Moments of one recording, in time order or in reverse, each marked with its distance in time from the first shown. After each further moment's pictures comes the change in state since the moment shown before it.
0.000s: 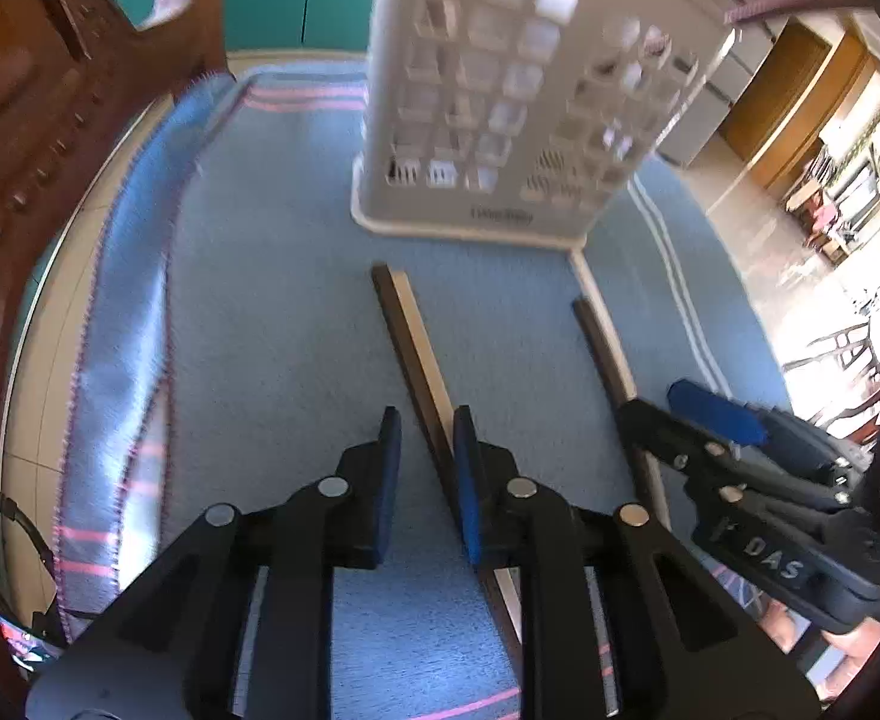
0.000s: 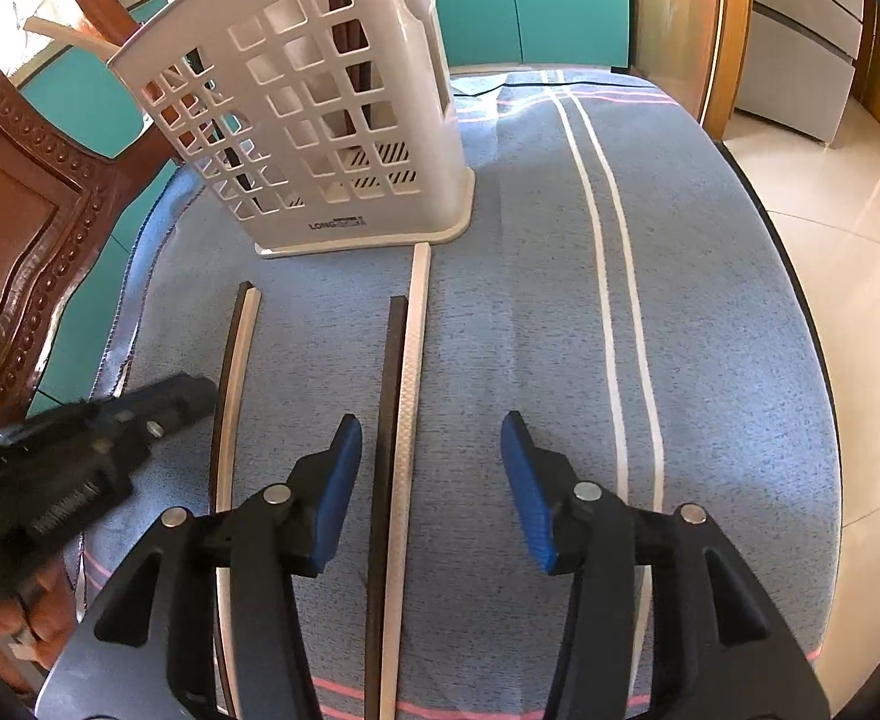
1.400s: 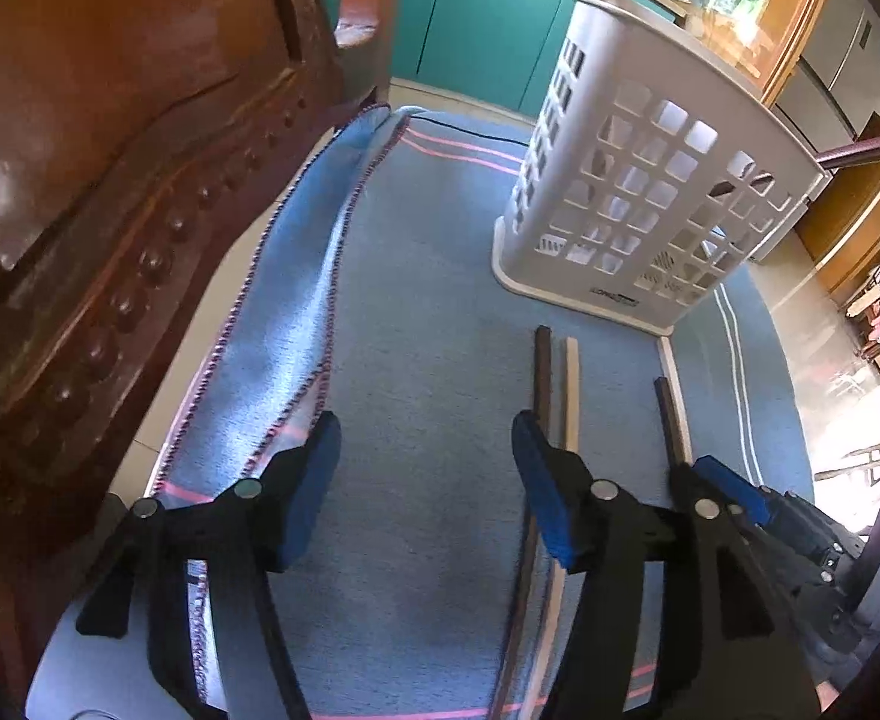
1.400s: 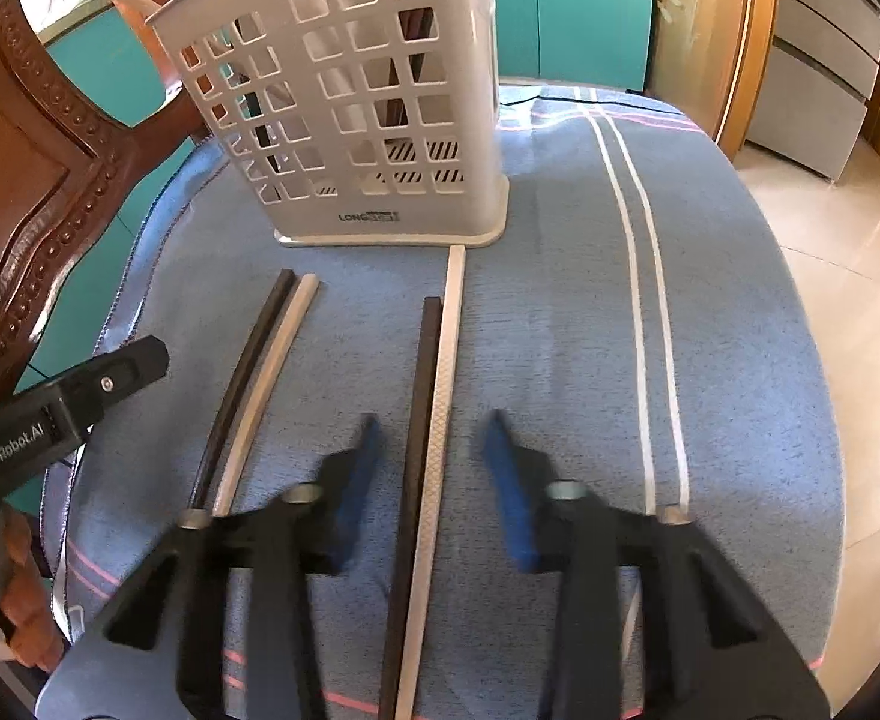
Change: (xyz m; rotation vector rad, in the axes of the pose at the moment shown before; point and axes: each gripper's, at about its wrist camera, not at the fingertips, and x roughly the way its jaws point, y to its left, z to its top) left arm -0.052 0.037 -0.016 -0.224 -0.122 0.158; right arm 0.004 0.015 -0.002 -0.066 -0.012 -0.009
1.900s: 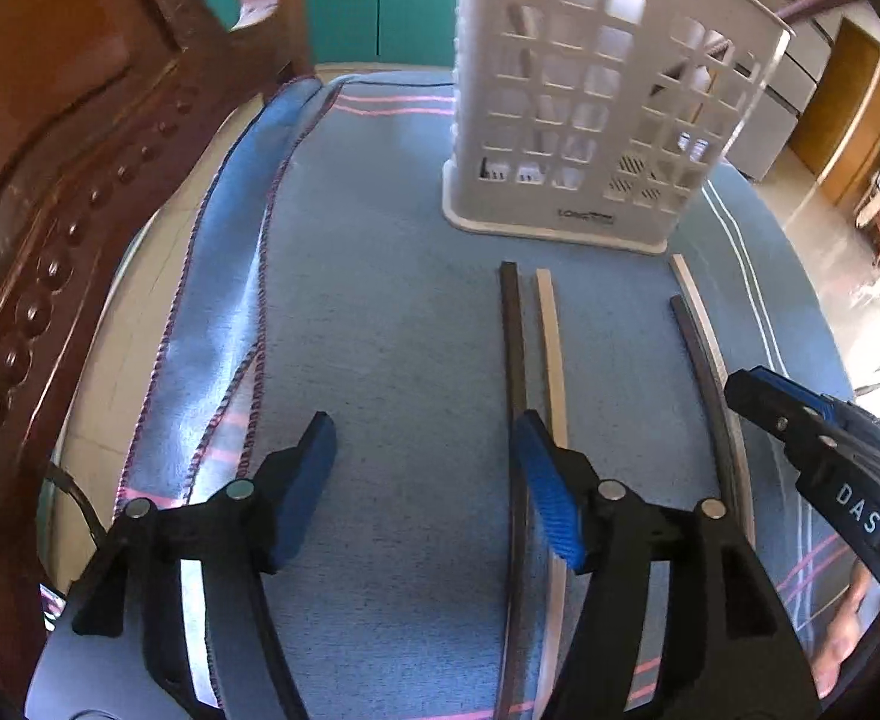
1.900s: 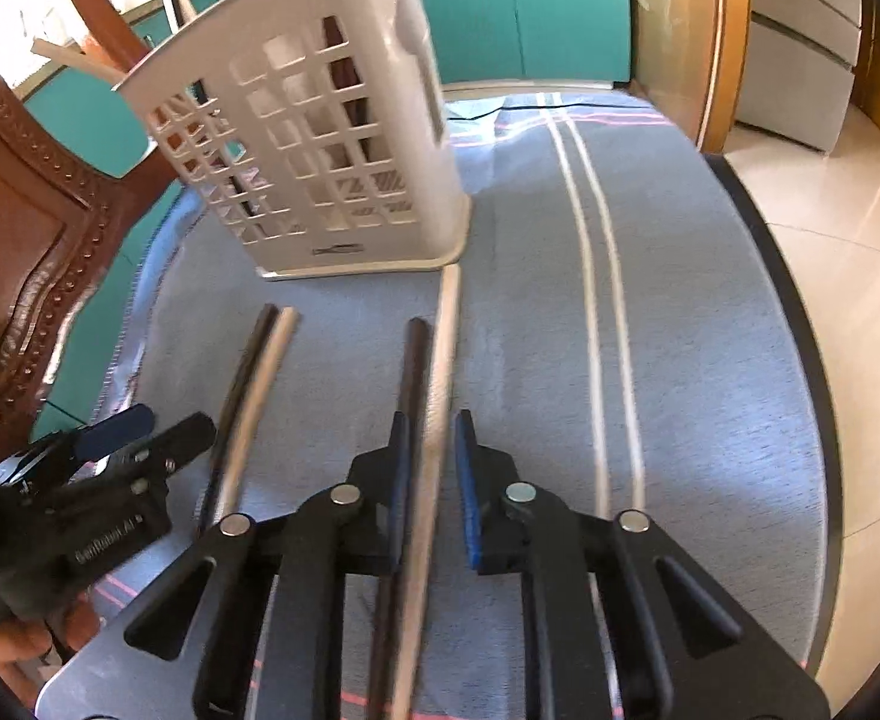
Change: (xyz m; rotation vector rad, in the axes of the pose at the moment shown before) left arm 0.019 -0.039 -0.017 0.198 0.045 0.062; right arm -0.011 -0.022 0.005 0.059 -0.018 -0.008
